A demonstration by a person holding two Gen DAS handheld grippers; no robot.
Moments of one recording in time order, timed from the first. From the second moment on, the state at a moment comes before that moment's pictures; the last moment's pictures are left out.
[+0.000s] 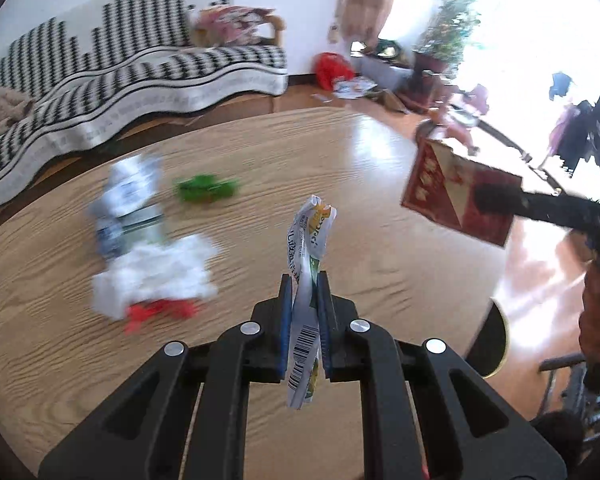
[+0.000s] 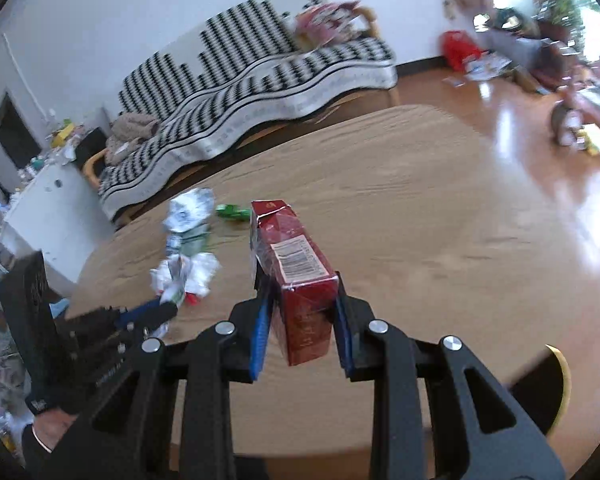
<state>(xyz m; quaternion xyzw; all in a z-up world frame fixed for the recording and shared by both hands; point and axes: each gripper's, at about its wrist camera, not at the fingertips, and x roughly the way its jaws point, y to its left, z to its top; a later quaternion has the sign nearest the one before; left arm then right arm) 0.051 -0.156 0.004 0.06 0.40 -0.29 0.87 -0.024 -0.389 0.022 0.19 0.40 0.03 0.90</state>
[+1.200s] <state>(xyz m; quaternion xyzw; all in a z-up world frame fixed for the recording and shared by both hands) -0.066 -0.434 -0.065 0.14 0.43 -0.49 0.74 -0.243 -0.586 -0.047 0.24 0.43 -0.22 0.85</state>
